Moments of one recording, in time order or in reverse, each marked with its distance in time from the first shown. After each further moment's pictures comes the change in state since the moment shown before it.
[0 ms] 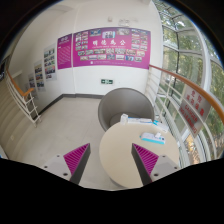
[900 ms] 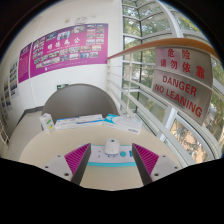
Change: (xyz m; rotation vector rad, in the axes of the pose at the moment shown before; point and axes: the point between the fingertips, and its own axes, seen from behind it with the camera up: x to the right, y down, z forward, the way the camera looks) arm 0.328 0.074 0.339 0.079 0.318 0.209
